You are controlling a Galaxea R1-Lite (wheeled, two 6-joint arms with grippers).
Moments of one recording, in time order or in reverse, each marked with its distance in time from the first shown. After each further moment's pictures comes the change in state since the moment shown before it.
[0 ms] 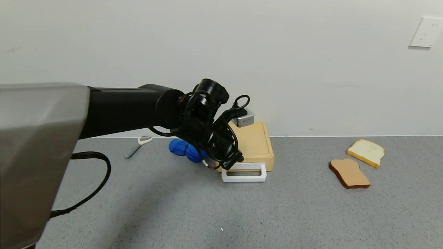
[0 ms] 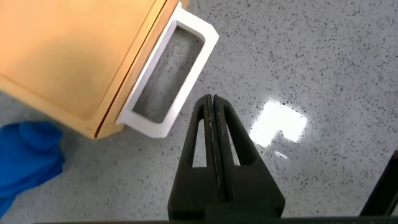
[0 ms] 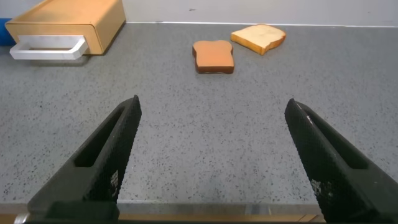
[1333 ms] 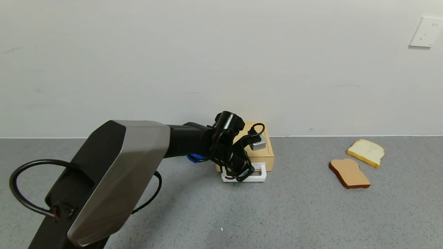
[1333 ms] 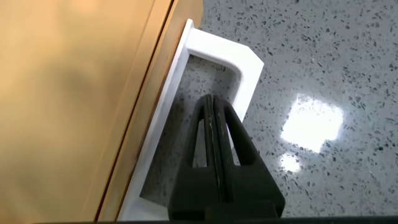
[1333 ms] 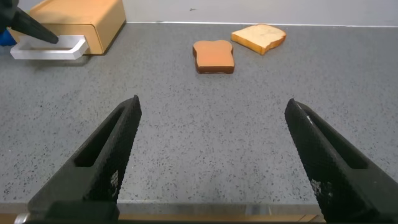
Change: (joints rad) left arm -0.011 0.269 -0.069 -0.223 -0.006 0.160; right arm 0.000 0.000 0.000 0.000 0.000 0.000
